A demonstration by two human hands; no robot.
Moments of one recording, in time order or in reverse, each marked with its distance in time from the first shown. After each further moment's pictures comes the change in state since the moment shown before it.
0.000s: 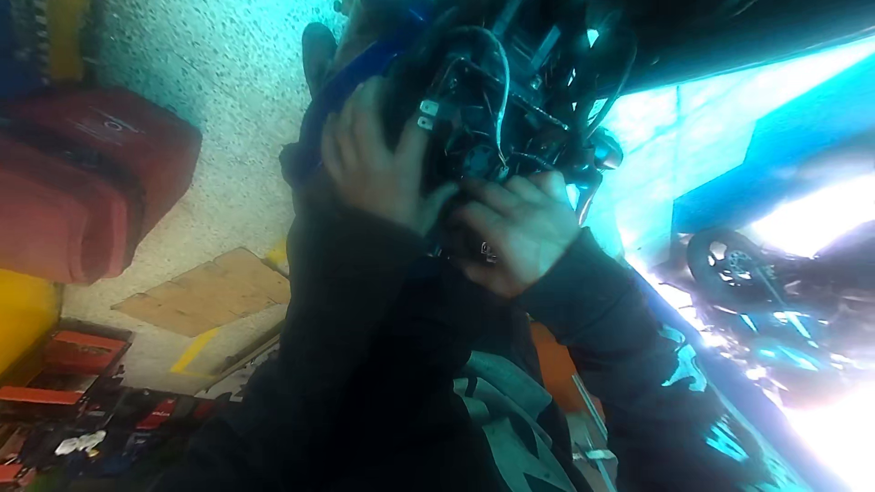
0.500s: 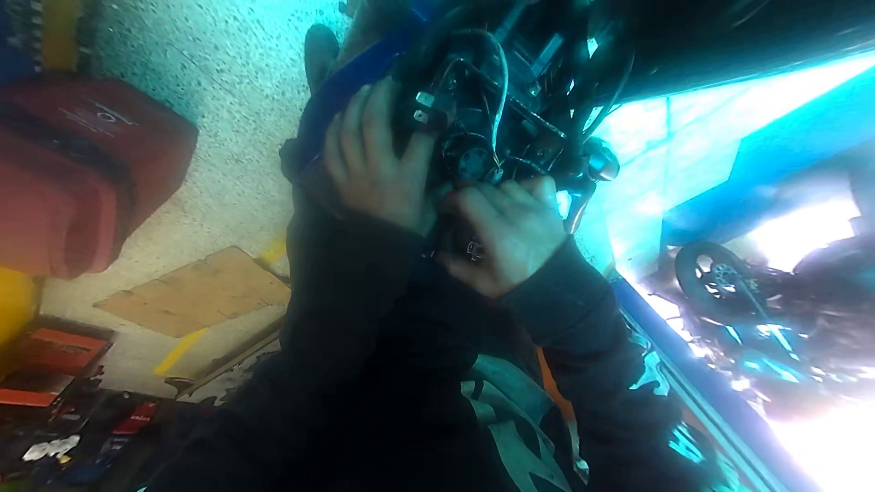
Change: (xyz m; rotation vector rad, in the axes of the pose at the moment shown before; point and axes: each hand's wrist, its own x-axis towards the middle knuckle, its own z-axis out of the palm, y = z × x) left_hand -0.006 0.006 0.011 0.068 0.116 0.004; right_hand 0.005 -0.009 0.009 0.019 0.135 0.039
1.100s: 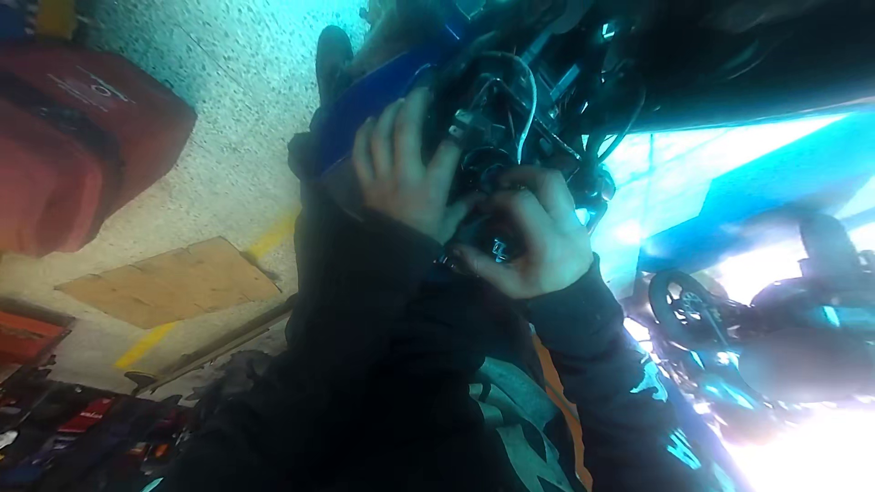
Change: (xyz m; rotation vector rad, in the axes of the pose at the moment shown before) left_hand -0.002 0.002 -0.001 -0.075 0.012 0.006; right_hand -0.006 0.014 0.006 0.163 0.243 0.000
